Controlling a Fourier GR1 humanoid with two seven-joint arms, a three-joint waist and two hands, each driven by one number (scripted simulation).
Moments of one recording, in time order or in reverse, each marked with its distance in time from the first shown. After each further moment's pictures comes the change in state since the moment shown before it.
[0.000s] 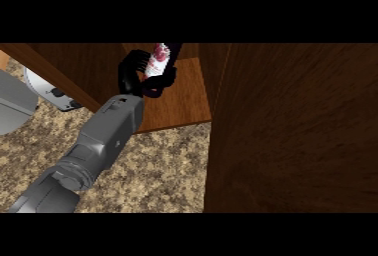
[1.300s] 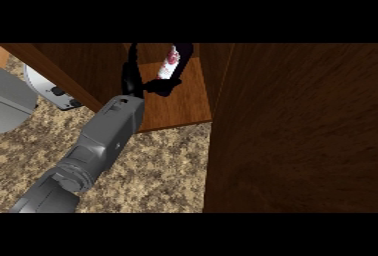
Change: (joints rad) left arm 0.015 0.001 -0.028 -0.028 -0.035 -0.090 0.044; right arm -0.014 0.003 0.027 -0.001 0.000 0.003 0.004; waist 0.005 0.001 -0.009
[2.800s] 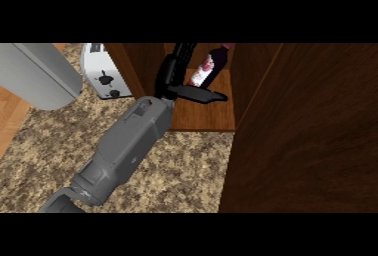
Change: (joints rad) left arm 0.126 -0.069 0.007 -0.510 0.005 -0.474 -0.031; right arm -0.006 -0.075 -0.027 -0.018 0.039 -0.112 0.102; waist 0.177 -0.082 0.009
